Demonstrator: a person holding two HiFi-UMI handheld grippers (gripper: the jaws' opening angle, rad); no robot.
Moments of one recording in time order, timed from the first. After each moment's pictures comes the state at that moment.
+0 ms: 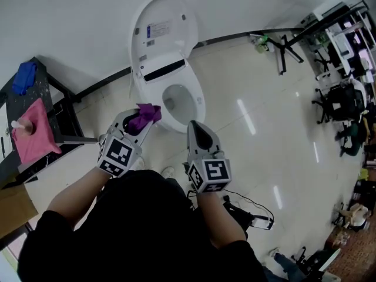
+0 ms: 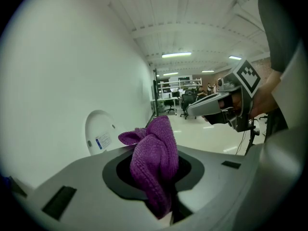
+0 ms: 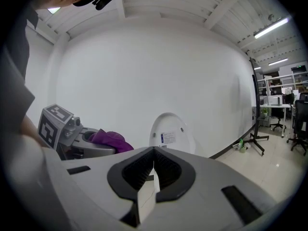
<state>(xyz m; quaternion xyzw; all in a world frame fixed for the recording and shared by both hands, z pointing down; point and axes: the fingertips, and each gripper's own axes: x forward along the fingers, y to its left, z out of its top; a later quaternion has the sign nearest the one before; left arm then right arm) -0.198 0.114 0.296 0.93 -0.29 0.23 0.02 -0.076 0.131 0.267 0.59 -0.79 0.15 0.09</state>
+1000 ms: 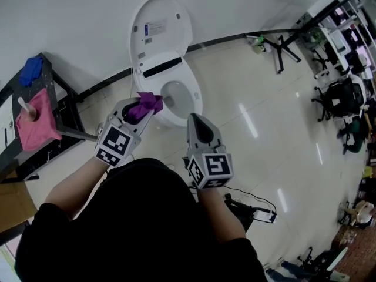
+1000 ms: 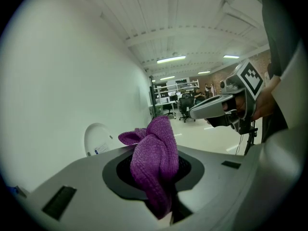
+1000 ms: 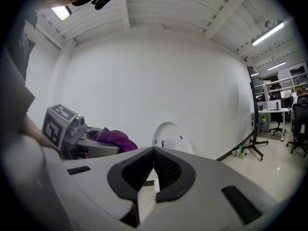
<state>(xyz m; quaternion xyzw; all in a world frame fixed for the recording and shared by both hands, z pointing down) -0.177 0.165 0.239 0.93 -0.28 0.22 -0.04 -0.065 0.196 0.223 0.59 -0.80 0.12 0.06</state>
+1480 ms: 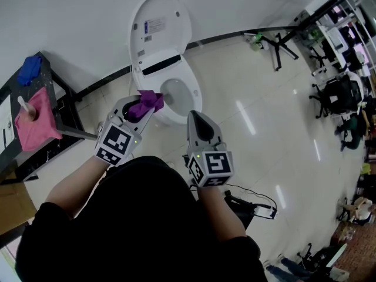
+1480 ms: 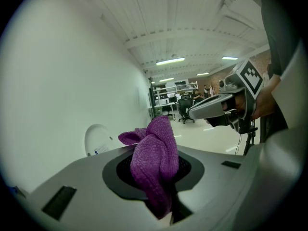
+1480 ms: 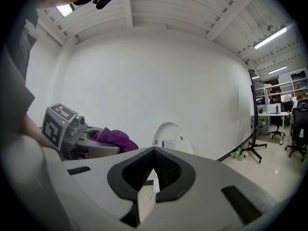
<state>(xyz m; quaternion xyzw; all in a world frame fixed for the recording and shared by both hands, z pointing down) -0.180 0.168 0.234 0.94 -0.28 0.21 -0.05 -0.072 0.199 0.216 0.60 -0.79 0.11 0.07</state>
